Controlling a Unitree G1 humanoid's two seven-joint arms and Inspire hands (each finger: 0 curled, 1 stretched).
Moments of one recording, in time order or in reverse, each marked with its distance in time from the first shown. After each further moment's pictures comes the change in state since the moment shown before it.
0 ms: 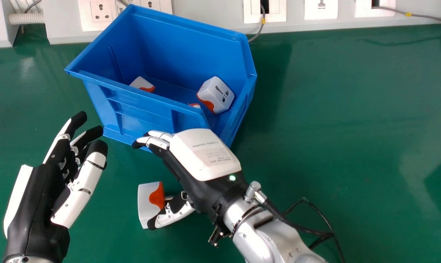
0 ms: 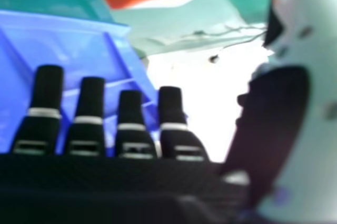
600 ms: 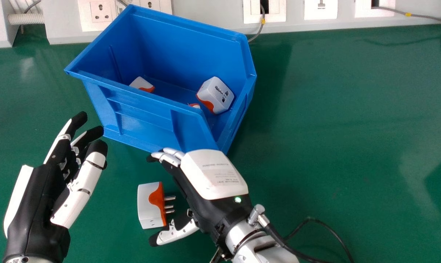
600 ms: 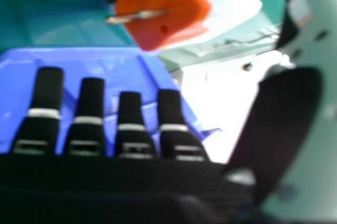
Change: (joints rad) left arm 0.001 0.000 0.004 0.001 -0.010 0.000 -0.010; right arm 0.094 0.028 0.049 -0.030 -0.016 0.140 -0.029
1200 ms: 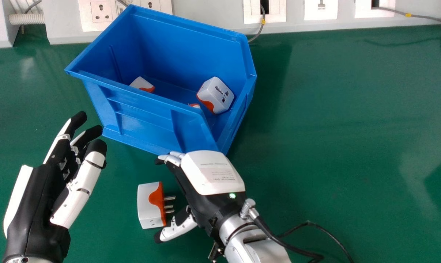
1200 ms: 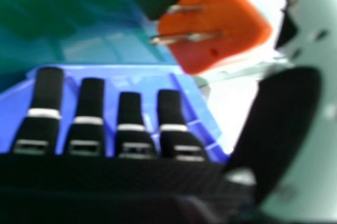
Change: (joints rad) left arm 0.001 -0.003 -0.001 -0.006 -0.003 0.001 0.001; right arm -0.106 0.055 0.022 0.154 0.009 0.084 0.015
